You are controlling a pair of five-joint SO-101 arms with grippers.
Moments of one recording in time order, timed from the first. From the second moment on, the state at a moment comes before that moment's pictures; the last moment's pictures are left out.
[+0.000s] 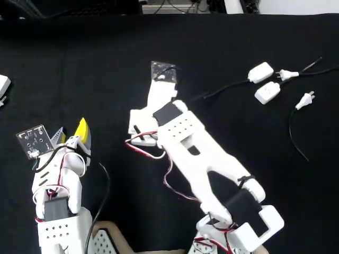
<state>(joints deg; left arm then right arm) -15.3 -100.9 96.7 36.2 14.3 -33.9 -6.2 24.5 58.9 -40.0</state>
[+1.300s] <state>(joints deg) -15.3 -100.9 96.7 36.2 14.3 -36.4 0.8 20.5 58.2 -40.0</state>
